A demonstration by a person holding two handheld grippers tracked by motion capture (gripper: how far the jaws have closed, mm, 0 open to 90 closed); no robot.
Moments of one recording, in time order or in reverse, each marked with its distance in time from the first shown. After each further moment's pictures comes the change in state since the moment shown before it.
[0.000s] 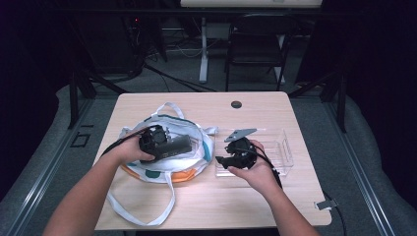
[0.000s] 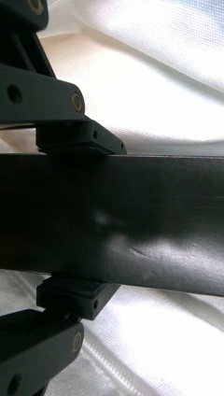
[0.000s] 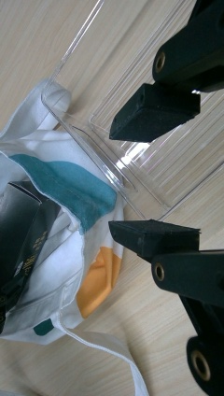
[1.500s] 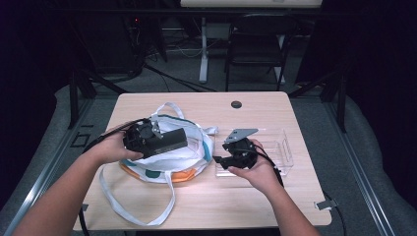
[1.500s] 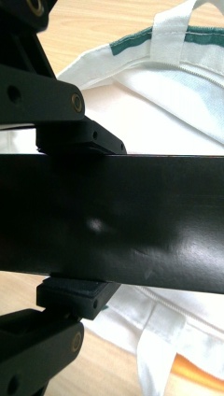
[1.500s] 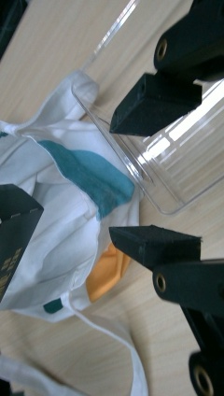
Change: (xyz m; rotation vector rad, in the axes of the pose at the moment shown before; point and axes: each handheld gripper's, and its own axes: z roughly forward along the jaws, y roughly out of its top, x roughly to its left) left arm -0.012 -0.021 -0.076 -0.077 0.027 -0.002; right arm 0.000 0.002 -0.003 -0.073 0.049 -0.084
